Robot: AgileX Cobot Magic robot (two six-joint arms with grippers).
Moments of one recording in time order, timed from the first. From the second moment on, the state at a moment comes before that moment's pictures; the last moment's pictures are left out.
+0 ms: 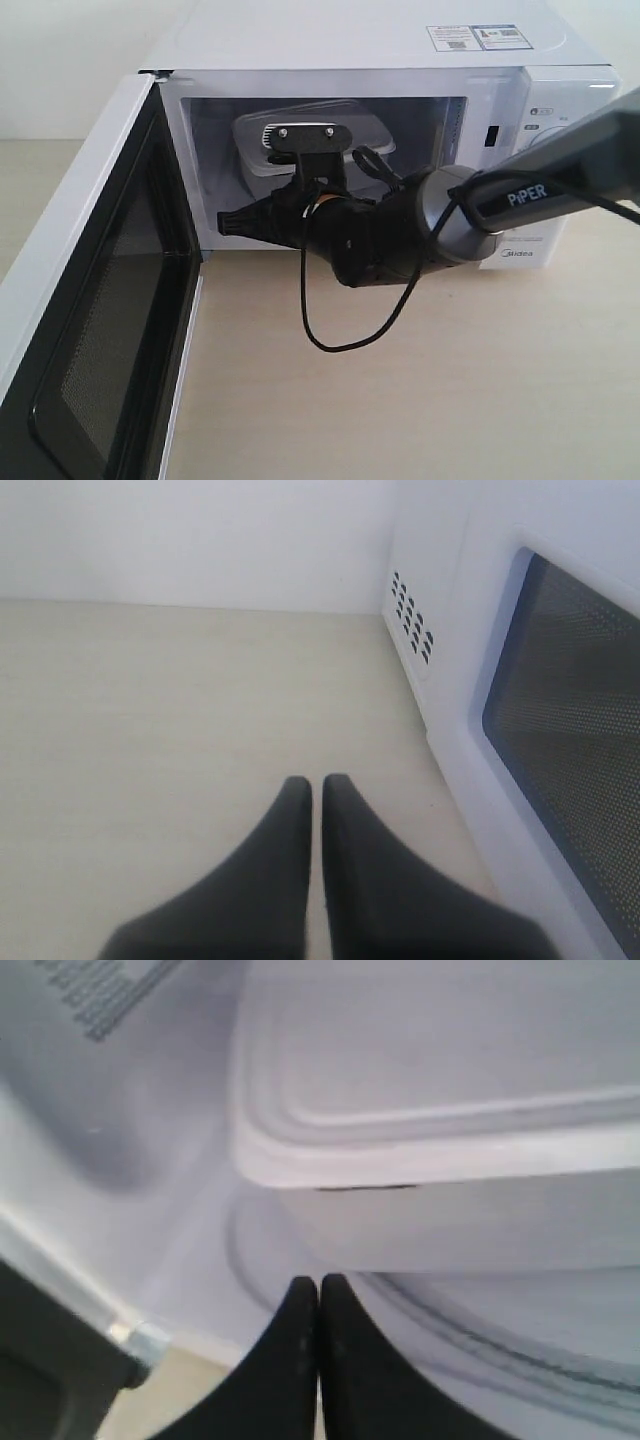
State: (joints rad) left arm -0.02 0.00 0.00 -0.15 0.31 0.05; right arm 0.74 2.10 -1.19 0.49 -0.42 -0.12
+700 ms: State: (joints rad) left arm -0.02 0.00 0.00 -0.15 0.31 0.05; right arm 0.90 1.72 -0.73 0.30 -0.49 -0.21
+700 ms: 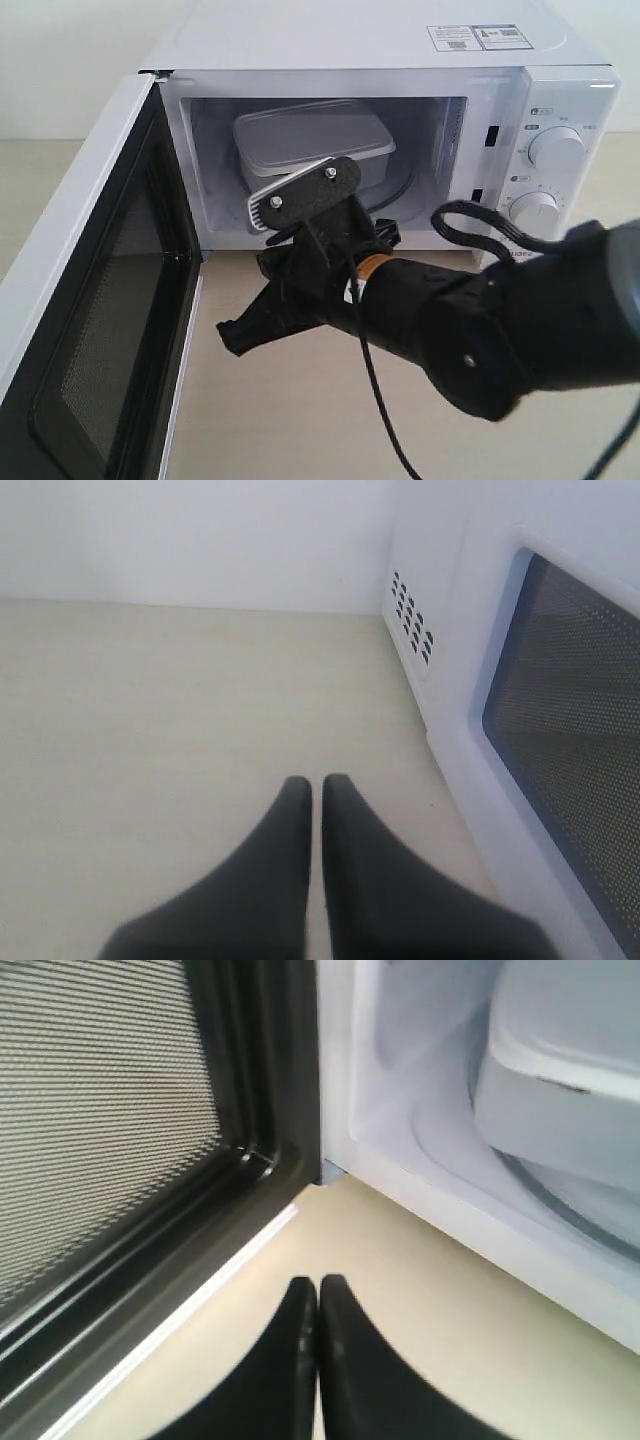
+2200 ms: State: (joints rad) left arm -0.02 0.01 -0.14 -0.14 -0.20 0.09; right arm 0.92 1.49 -0.37 0.53 -0.95 -0.42
